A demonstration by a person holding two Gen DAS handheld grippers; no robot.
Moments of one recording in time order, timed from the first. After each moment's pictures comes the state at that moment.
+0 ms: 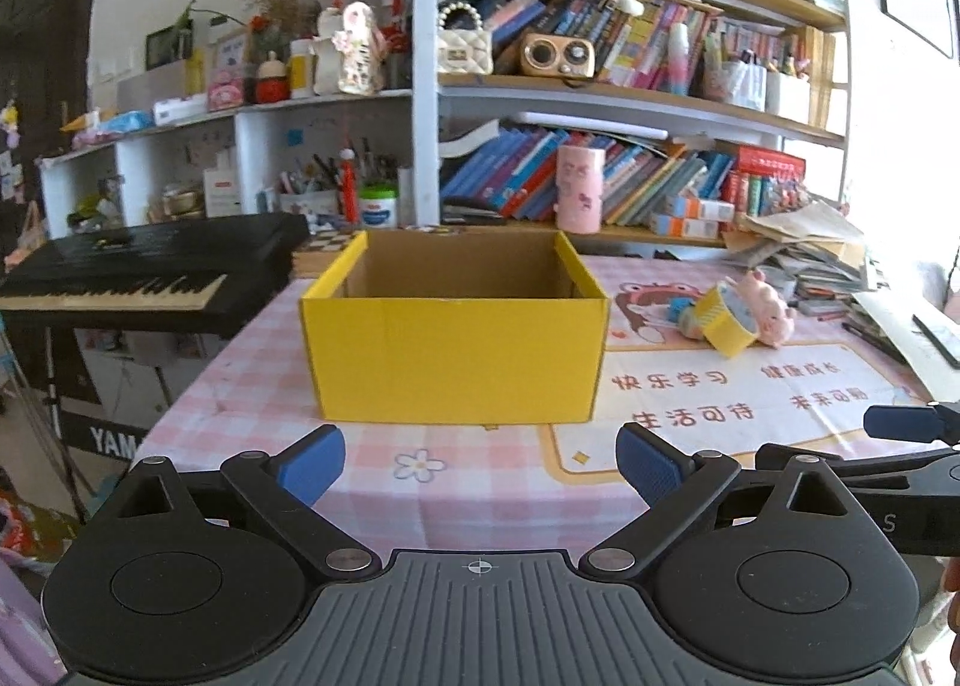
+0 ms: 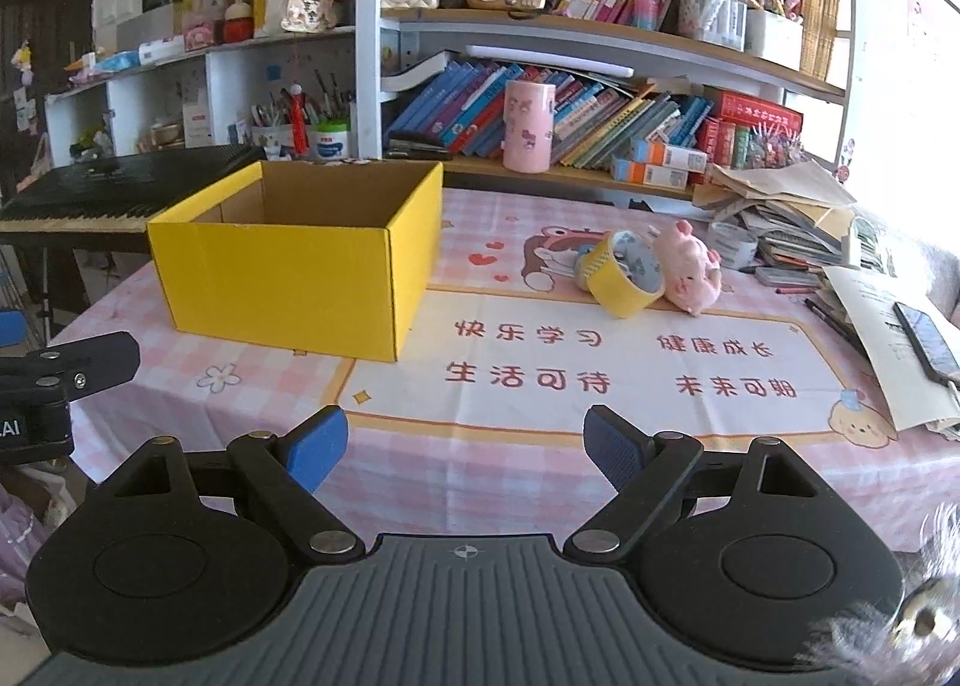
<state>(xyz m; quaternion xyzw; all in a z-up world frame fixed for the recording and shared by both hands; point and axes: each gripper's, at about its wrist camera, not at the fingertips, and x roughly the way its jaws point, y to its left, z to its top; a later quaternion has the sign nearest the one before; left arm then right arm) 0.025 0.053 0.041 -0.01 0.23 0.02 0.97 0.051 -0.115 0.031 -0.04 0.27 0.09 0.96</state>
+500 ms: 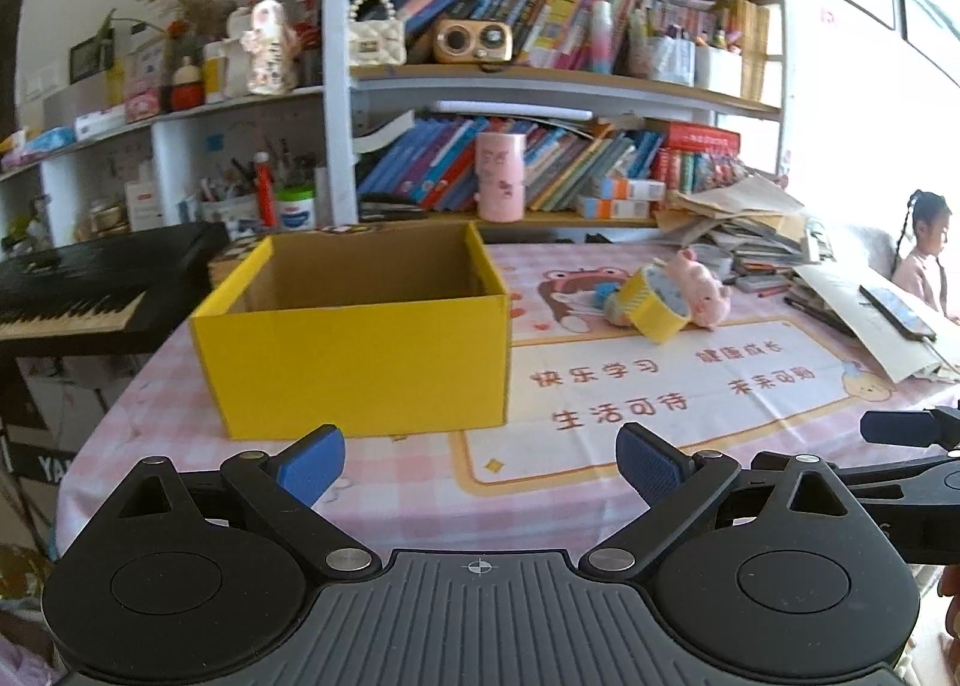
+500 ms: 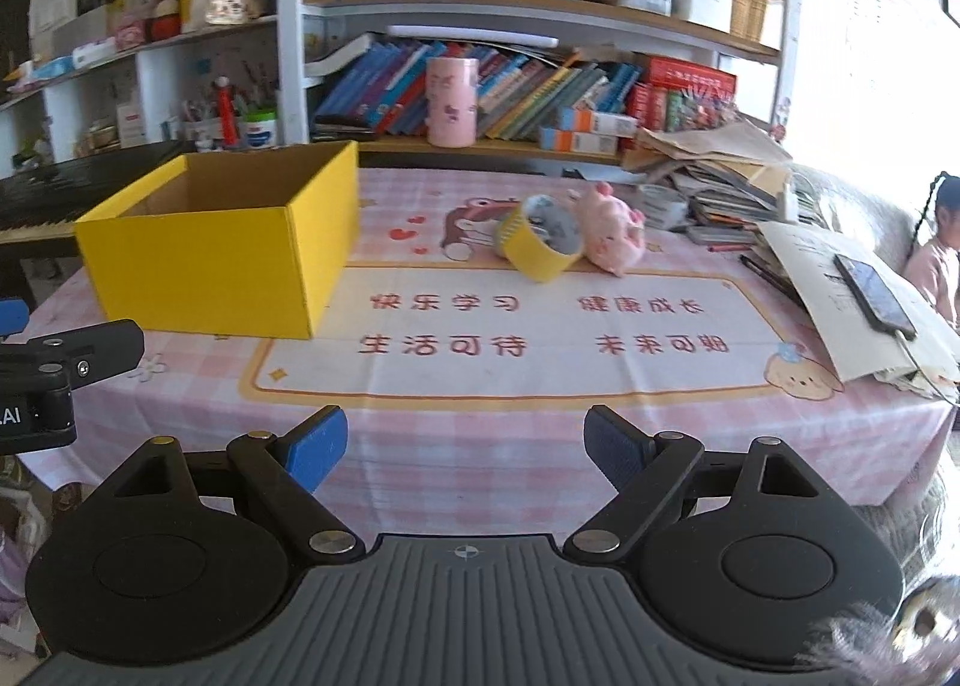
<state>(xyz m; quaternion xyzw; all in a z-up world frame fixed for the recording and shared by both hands) 0.049 0.015 0.037 0.01 0.24 -0.04 0.97 0.049 -0.152 0.025 -0.02 0.29 0.03 0.96</state>
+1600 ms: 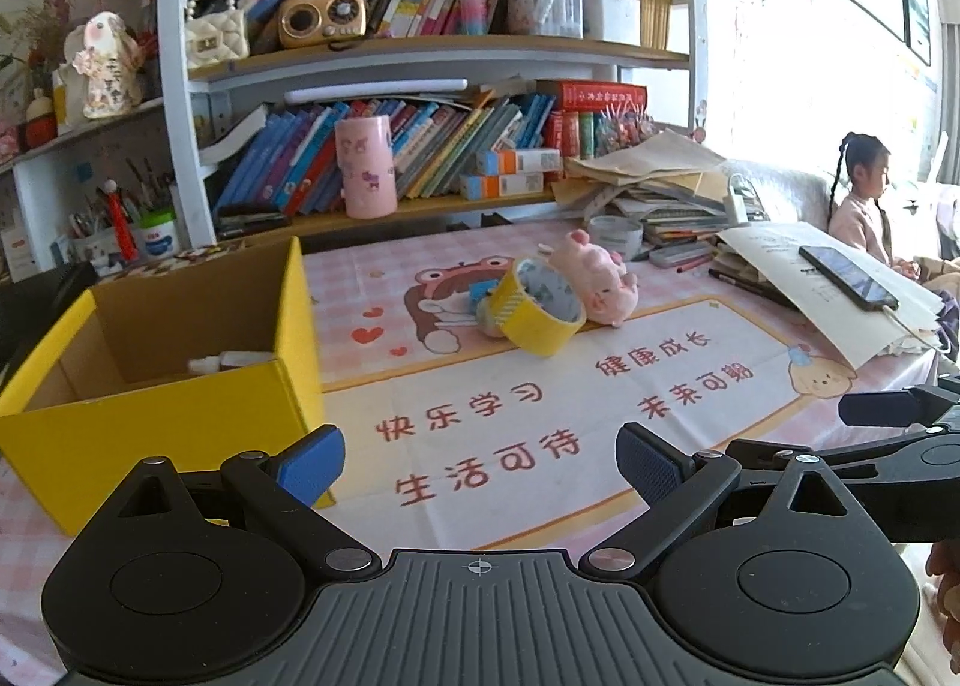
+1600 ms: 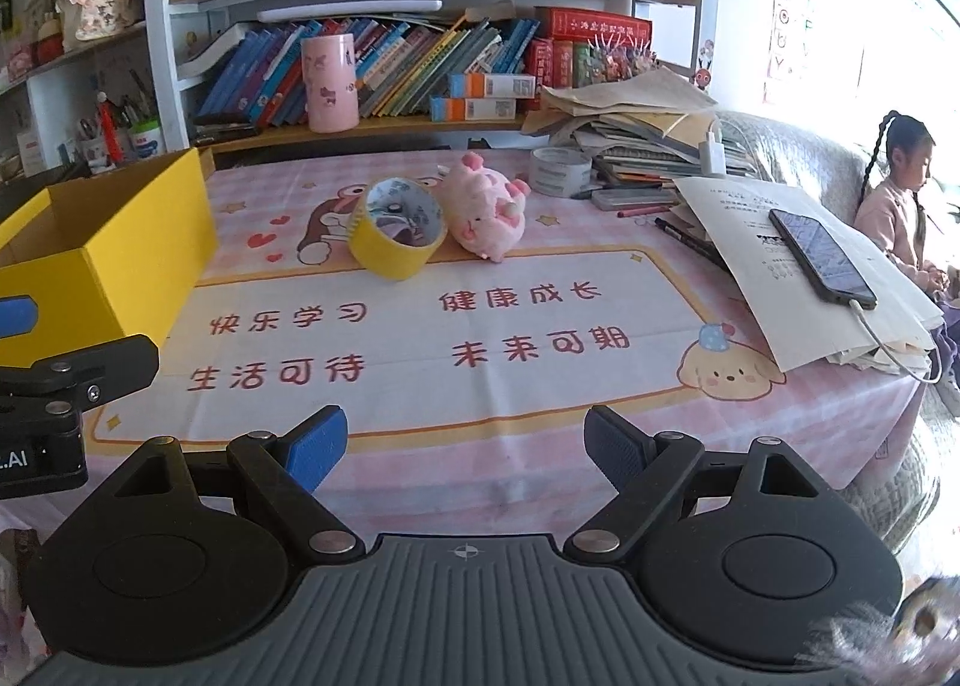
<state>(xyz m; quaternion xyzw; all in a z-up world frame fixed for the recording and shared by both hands) 0.136 -0.080 0.024 0.05 0.26 -0.12 0.96 0.116 -0.244 0.014 0.01 0.32 -0.03 0.95</state>
